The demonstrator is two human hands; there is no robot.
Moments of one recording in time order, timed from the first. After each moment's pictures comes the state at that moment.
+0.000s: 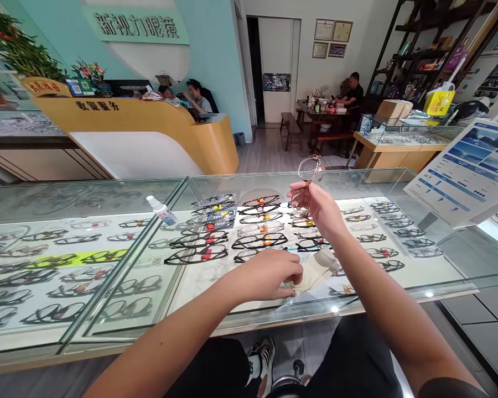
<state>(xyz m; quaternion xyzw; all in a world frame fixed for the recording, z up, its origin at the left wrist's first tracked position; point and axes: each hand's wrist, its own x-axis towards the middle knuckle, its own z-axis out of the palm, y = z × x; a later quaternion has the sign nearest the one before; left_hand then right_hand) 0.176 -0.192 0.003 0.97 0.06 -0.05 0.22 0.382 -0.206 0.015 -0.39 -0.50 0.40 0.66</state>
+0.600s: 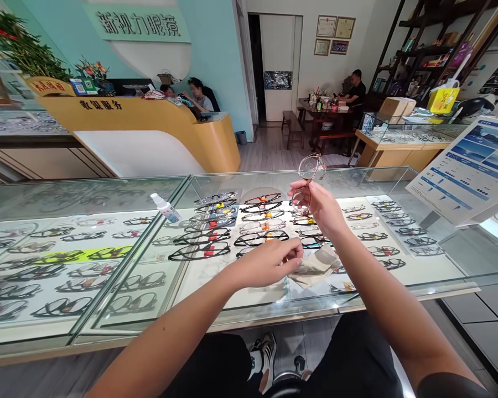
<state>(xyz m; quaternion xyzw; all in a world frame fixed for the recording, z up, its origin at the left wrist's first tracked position) 0.172 -0.191 0.016 0.90 0.16 0.02 0.40 0.381 -0.207 0.016 -0.41 -0.51 0.39 0.65</state>
